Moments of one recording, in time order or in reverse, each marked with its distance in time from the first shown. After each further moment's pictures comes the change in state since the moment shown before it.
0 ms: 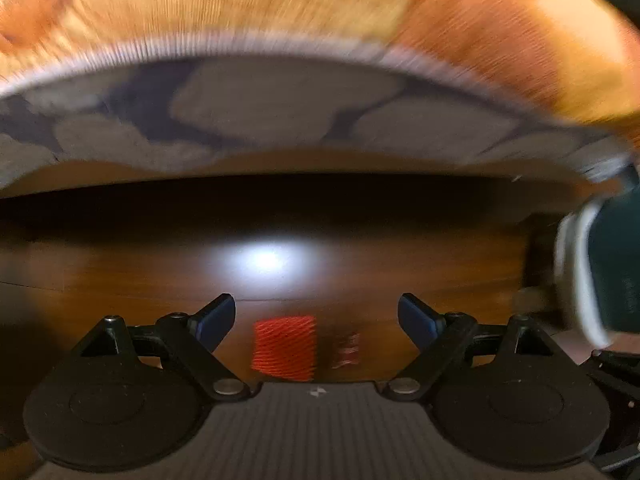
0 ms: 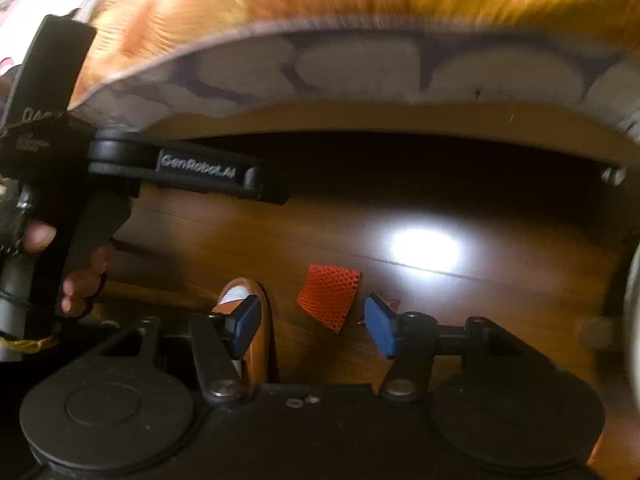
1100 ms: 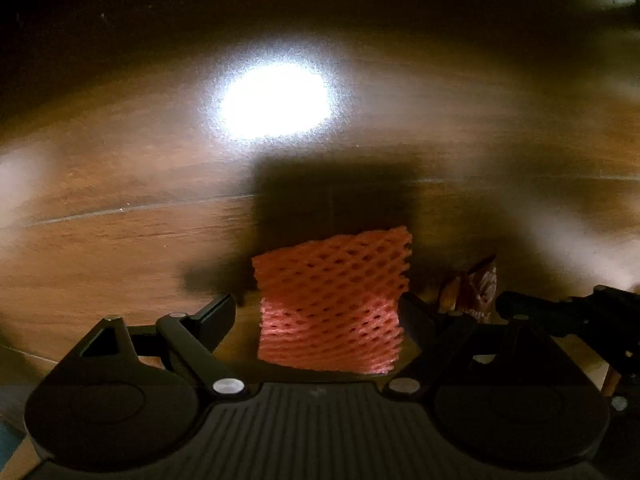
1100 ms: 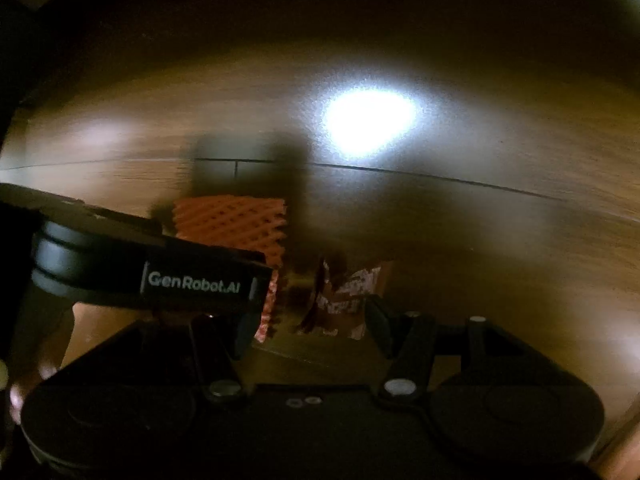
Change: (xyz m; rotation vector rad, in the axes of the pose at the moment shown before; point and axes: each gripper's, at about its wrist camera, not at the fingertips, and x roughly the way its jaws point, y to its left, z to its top) left arm 0.265 0.038 -0.048 0.016 0.454 0.048; right arm 0.251 -0.062 -0.010 0.155 0.333 -0.151
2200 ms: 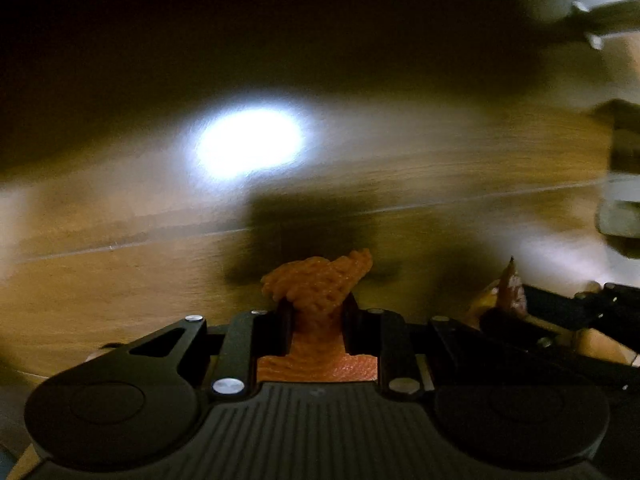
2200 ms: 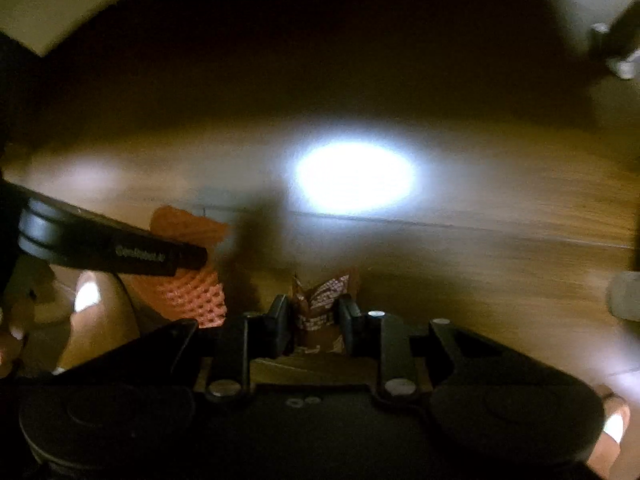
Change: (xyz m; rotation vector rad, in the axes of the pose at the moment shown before) left arm -0.057 -0.033 -0.003 0.081 -0.084 -0.069; right arm -0.077 -0.023 -0.029 0.022 -0.175 -0.055
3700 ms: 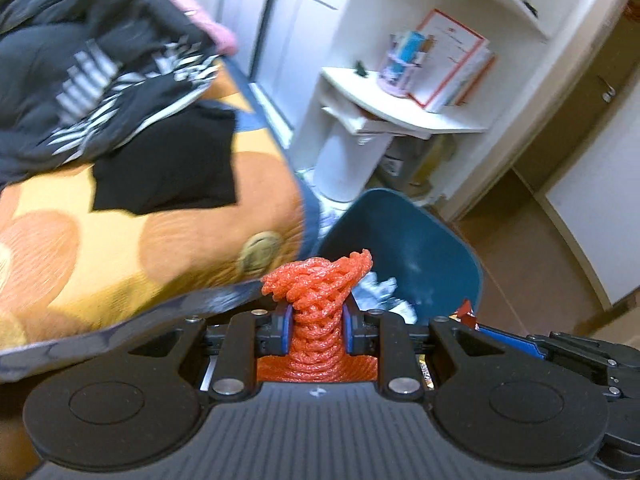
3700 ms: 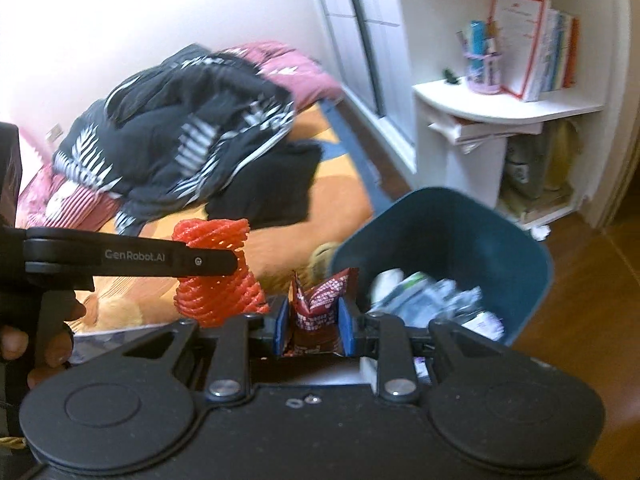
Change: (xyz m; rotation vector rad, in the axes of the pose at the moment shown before) left arm -0.442 -0.354 -0.144 0.388 -0.749 -0.230; right arm -0.498 -0.141 -0.173 0.226 -0.841 -0.064
